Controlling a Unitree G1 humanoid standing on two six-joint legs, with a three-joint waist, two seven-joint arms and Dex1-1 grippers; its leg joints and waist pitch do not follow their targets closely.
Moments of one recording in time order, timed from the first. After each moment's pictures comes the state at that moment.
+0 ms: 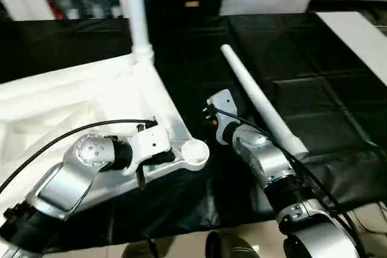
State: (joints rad) left arm -0.34 0.65 -0.38 -0.05 0.02 0.33 -0.92; right arm -0.59 -0.01 0.15 0.63 0.03 0.17 0.45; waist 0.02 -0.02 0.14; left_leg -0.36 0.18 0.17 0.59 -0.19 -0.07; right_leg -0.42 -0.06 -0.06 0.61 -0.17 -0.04
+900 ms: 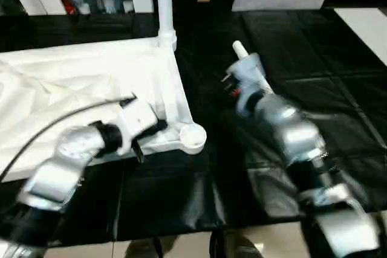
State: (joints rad) left arm -0.29 0.60 -0.14 -0.16 -0.13 0.38 -0.80; right arm -0.71 -0.20 0.06 0.39 0.00 0.43 0.38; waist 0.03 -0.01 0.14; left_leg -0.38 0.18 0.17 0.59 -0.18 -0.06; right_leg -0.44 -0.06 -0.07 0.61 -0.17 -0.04
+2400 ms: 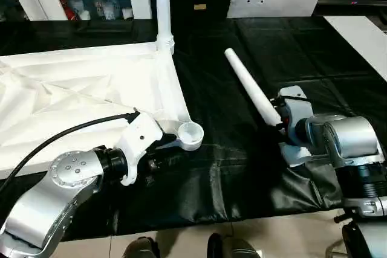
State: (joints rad) left arm -0.12 0.59 -0.15 -0.58 -0.31 0.77 -0.70; right arm -0.60 -0.41 0.04 0.15 0.07 1.24 0.47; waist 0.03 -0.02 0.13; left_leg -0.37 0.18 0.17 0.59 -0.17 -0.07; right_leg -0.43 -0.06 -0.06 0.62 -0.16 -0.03
